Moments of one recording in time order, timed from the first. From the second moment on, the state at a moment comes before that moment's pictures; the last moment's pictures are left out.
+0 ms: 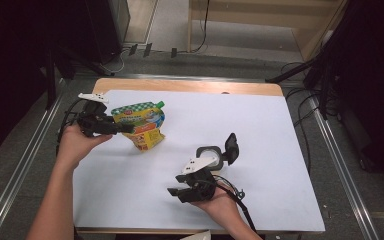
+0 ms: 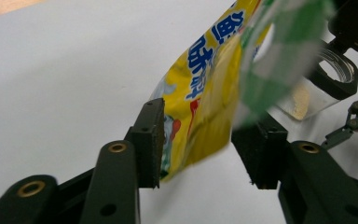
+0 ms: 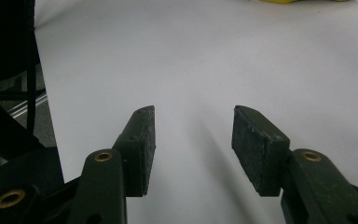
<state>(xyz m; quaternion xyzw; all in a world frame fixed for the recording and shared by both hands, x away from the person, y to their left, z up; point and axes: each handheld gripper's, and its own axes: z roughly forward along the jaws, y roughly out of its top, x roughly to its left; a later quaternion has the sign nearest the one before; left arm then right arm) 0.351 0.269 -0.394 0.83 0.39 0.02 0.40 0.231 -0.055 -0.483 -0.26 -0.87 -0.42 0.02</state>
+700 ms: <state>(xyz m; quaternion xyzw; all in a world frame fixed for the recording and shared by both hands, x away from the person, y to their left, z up) 0.355 0.248 -0.396 0.83 0.38 0.02 0.41 0.227 -0.052 -0.494 -0.26 -0.87 -0.43 0.02</state>
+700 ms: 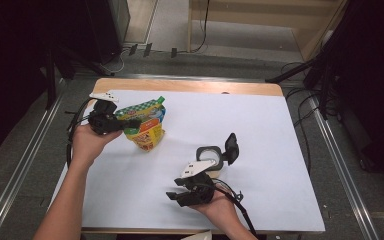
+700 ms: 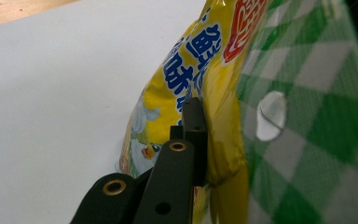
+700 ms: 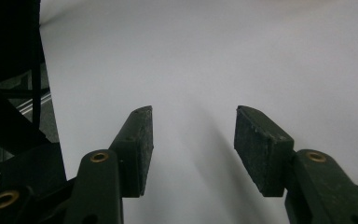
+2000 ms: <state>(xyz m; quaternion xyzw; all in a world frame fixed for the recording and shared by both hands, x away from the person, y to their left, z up) 0.306 0.223 -0.325 0.83 0.34 -0.04 0.44 0.254 -0.017 -0.506 -0.30 -0.85 -0.43 0.00</state>
